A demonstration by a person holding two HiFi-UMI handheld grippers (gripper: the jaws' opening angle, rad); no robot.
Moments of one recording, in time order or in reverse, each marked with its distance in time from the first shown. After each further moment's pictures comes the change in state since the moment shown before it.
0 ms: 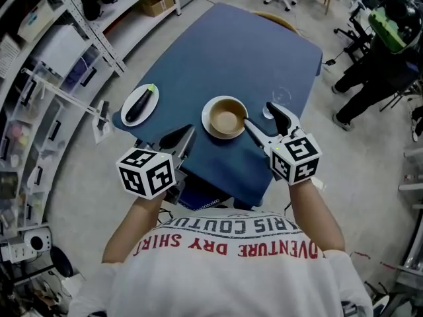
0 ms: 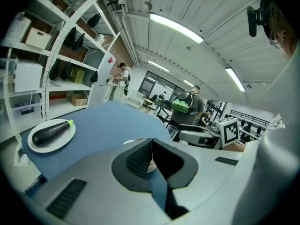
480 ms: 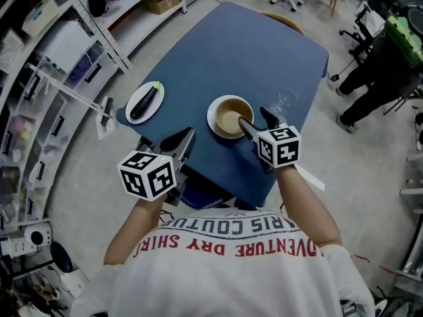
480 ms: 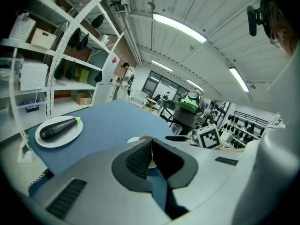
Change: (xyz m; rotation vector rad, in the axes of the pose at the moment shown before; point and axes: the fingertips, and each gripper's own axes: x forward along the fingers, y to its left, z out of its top) left arm -0.011 0.013 -0.009 -0.022 0.002 0.039; right arm 0.060 -0.010 -0.071 0.131 0.178 -0.036
